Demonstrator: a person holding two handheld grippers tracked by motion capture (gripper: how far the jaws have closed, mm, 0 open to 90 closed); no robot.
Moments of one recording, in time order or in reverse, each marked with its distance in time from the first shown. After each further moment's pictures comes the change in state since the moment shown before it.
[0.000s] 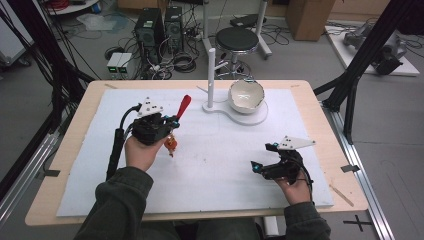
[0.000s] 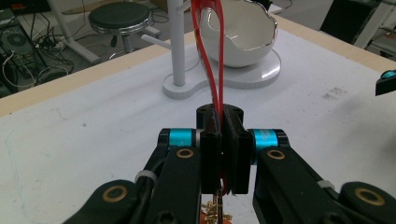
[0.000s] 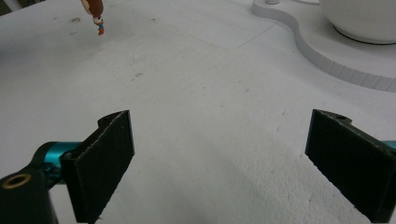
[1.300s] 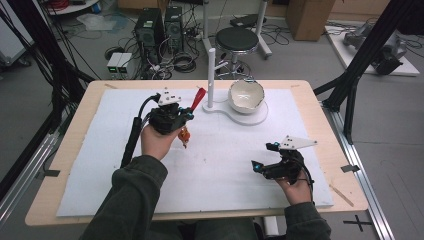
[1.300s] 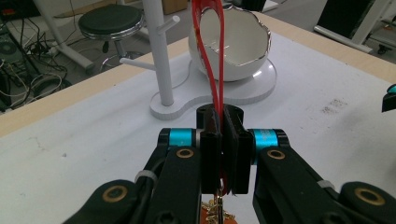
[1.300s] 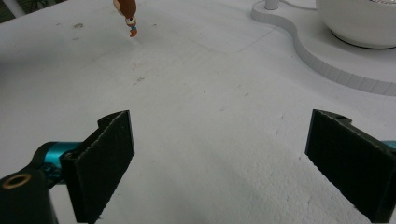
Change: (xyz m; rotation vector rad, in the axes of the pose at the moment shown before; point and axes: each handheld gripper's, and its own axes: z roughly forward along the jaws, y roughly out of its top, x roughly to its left) left arm -0.013 0.026 0.036 0.021 -0.016 0.033; right arm 0.000 0.001 -0.003 -0.017 0.002 0.001
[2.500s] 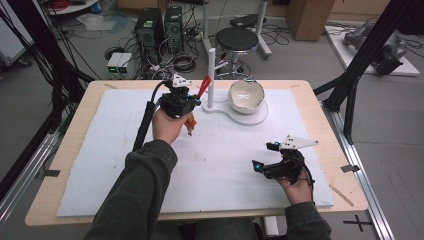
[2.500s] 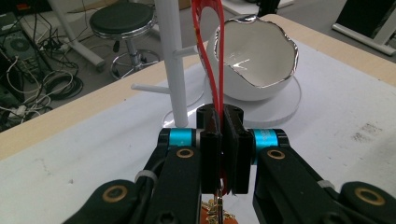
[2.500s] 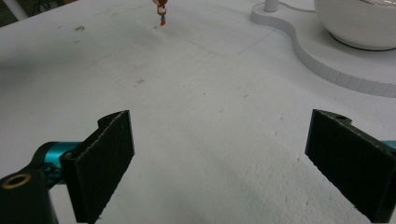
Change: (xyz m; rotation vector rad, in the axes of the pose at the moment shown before) left arm 0.011 0.031 0.040 0.032 0.052 -0.006; right arm -0.001 0.000 -0.001 -0.007 0.006 0.009
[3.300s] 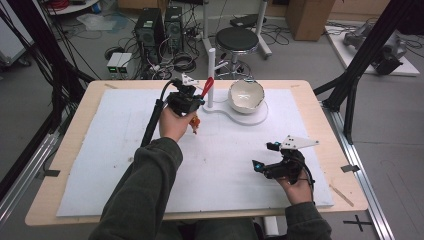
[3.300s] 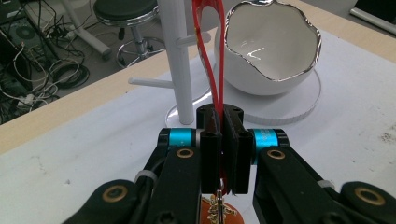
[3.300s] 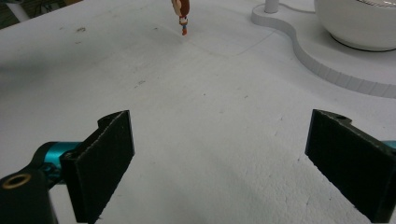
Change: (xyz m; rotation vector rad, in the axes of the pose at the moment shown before) left arm -0.002 -0.001 0.028 0.056 0.036 0.000; right arm -0.001 0.000 -0.001 -0.004 0.002 0.000
